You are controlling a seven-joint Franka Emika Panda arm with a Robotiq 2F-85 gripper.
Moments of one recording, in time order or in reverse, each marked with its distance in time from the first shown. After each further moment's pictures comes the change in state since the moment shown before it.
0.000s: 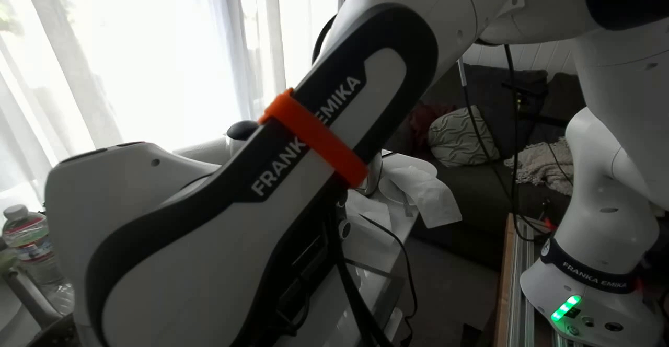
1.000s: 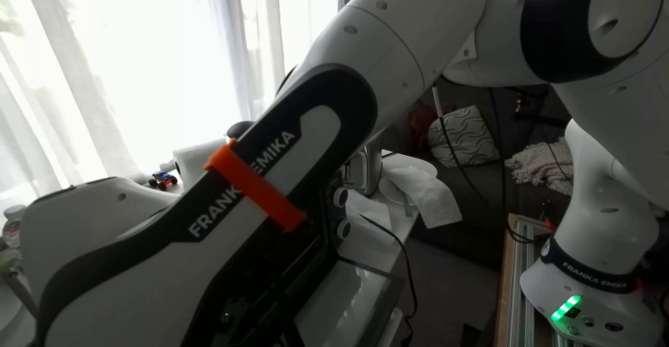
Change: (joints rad) arm 0.006 0.169 0.005 0.198 -0.001 -0.071 -0.063
